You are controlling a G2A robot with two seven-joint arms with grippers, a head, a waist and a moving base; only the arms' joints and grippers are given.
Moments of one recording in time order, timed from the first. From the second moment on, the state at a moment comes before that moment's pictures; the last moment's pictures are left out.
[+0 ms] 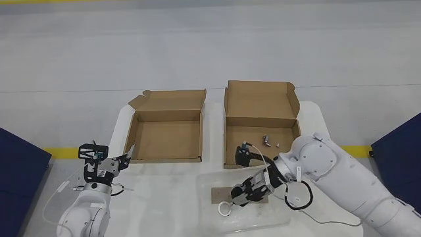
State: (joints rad) left arm 1.73 -1.15 -1.60 -1.80 1.33 0.00 0.00; right arm -0.92 -0.82 0.75 -1.68 0.33 -0.50 1.32
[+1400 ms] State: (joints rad) left arm 1.73 -1.15 -1.60 -1.80 1.33 0.00 0.00; right arm -0.86 -0.98 0.55 -1.49 1.37 -0.27 1.54
